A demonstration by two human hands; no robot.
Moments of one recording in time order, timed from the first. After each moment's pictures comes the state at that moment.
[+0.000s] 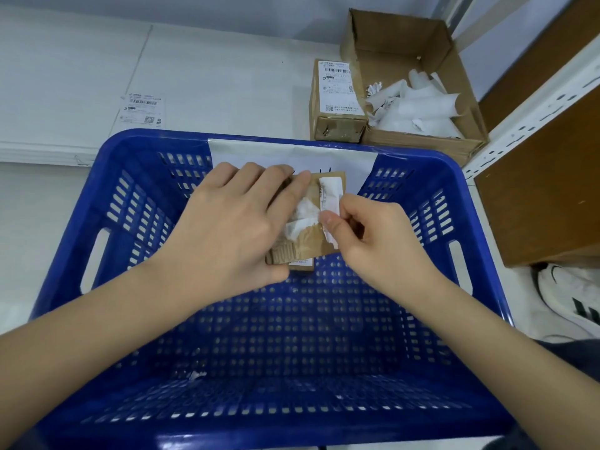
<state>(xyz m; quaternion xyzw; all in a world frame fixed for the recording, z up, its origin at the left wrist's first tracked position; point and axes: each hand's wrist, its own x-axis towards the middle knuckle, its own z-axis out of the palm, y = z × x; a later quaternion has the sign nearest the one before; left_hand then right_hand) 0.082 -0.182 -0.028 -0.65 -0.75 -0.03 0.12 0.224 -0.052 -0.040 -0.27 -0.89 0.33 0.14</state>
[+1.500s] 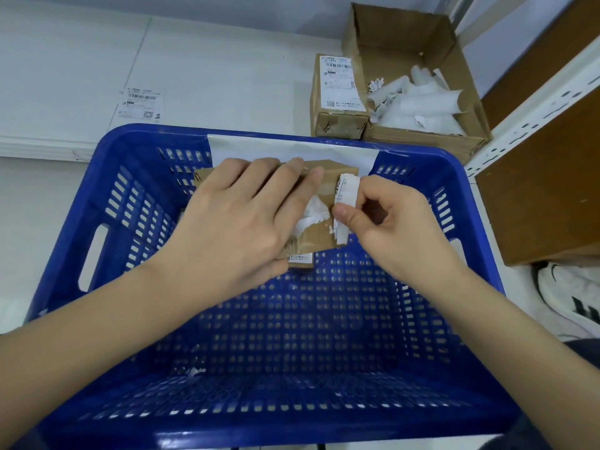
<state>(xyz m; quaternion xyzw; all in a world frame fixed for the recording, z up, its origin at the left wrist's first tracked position) 0.086 -0.184 -0.025 -0.67 -0.72 0.02 0.20 0.228 -0.043 -0.027 -0.30 -0.86 0.40 0.13</state>
